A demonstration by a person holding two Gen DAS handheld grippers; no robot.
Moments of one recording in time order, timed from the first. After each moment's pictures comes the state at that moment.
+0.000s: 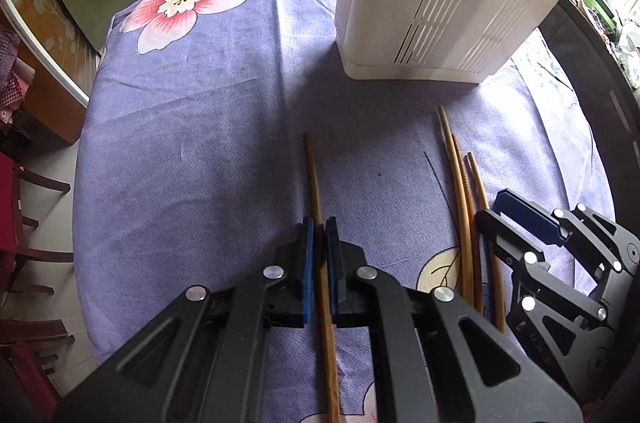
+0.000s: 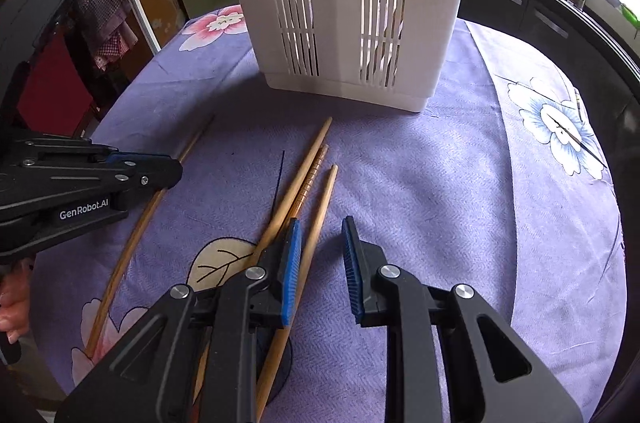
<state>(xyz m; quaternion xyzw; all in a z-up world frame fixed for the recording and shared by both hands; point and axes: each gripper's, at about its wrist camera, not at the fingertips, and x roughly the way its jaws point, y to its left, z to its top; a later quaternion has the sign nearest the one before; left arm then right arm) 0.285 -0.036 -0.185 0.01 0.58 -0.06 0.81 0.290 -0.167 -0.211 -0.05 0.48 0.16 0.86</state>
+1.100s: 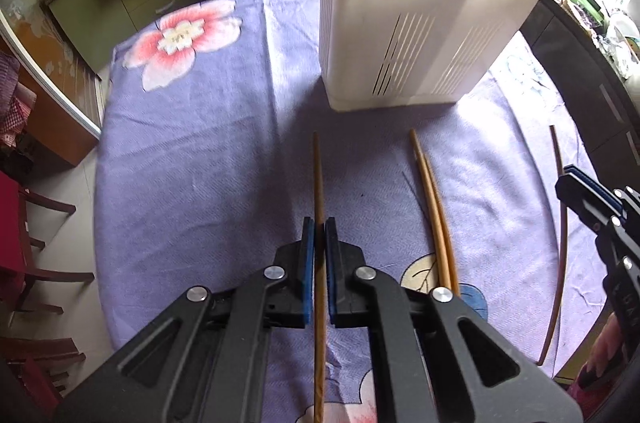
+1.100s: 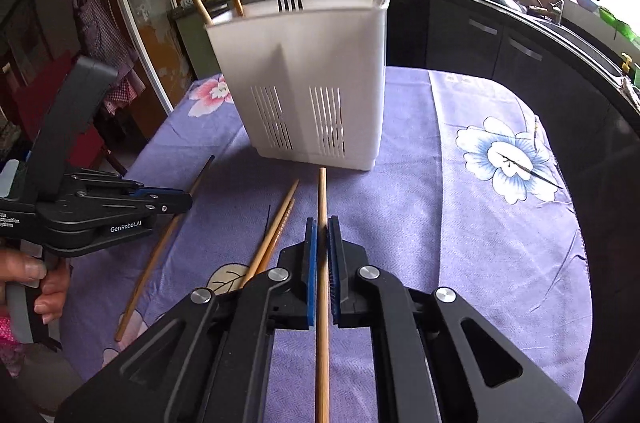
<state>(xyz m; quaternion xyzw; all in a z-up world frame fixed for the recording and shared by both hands) 0.280 -0.040 -0.150 0.04 0.55 -0.07 0.83 0.257 -0.222 -0.134 0.01 0.40 0.17 0.90</state>
